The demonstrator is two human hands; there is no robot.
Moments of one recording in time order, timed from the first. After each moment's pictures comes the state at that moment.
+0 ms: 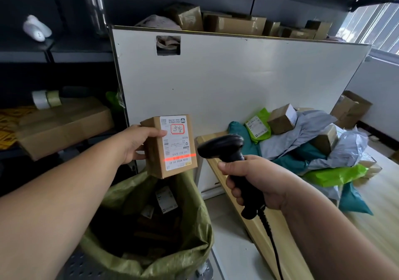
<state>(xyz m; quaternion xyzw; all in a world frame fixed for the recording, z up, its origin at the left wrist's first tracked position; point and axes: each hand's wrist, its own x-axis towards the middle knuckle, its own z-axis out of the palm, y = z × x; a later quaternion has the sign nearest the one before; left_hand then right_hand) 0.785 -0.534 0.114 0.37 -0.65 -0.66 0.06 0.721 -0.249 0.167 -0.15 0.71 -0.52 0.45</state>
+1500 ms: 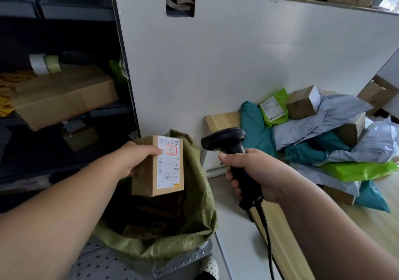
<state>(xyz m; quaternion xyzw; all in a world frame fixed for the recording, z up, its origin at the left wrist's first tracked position) 0.807 -0.529 0.023 0.51 -0.61 -0.61 0.01 0.690 -0.276 0.111 -0.11 0.70 -0.51 0.49</state>
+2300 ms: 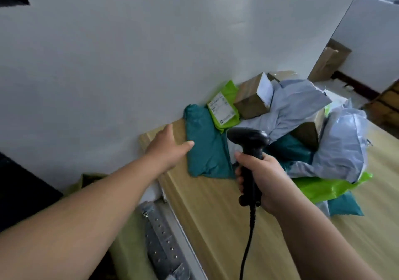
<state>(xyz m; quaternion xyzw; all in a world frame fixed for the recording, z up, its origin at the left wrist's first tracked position) 0.499 -0.418 0.014 0.26 -0.88 -0.39 -0.01 0.479 -0.195 0.055 0.07 0.69 -0.66 0.28</state>
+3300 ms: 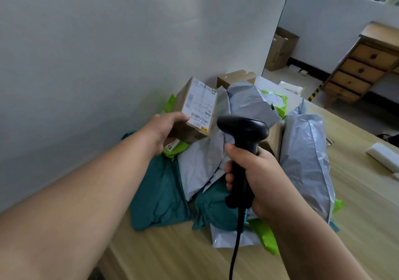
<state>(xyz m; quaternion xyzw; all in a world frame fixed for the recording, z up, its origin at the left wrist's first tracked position) 0.275 -0.338 0.030 0.28 -0.64 -0.71 -0.06 0.360 -0.135 0.066 0.07 0.64 -0.75 0.16</state>
